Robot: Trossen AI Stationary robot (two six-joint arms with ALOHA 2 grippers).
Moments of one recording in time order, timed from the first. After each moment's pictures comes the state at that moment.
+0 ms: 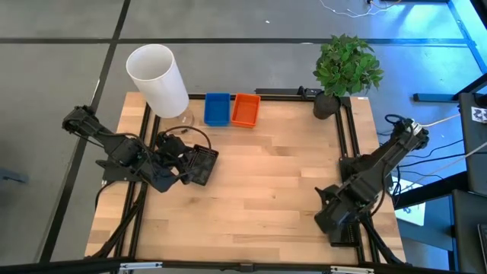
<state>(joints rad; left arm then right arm) -0.55 1.14 1.21 -1.09 -0.88 -1.03 0.77 1.42 1.24 -1.26 -0.38 1.92</state>
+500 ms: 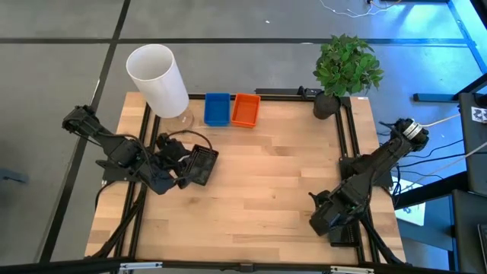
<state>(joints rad) -0.57 1.14 1.21 -1.09 -0.83 -0.92 0.76 1.42 0.96 -0.93 -0.38 1.88</state>
